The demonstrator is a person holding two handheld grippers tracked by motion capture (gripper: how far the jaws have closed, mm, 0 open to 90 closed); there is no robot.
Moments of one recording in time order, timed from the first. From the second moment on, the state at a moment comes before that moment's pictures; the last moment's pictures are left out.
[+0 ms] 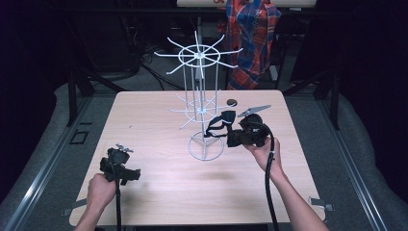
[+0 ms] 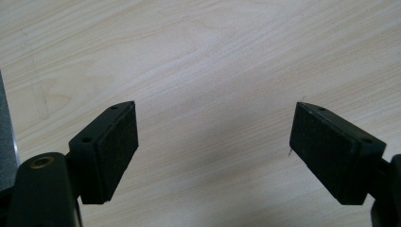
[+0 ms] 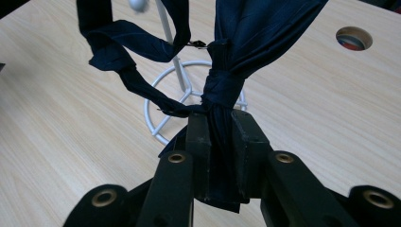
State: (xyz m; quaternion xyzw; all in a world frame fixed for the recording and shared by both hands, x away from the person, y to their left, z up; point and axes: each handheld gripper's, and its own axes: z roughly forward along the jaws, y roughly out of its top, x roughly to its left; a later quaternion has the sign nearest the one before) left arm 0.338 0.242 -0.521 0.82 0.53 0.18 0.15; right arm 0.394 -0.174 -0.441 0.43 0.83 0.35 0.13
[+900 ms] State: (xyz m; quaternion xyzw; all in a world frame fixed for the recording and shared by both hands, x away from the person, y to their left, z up) left arm 0.339 0.242 -0.522 0.82 0.53 0.17 0.14; right arm 0.397 -0.170 -0.461 0.43 0.83 0.35 0.11
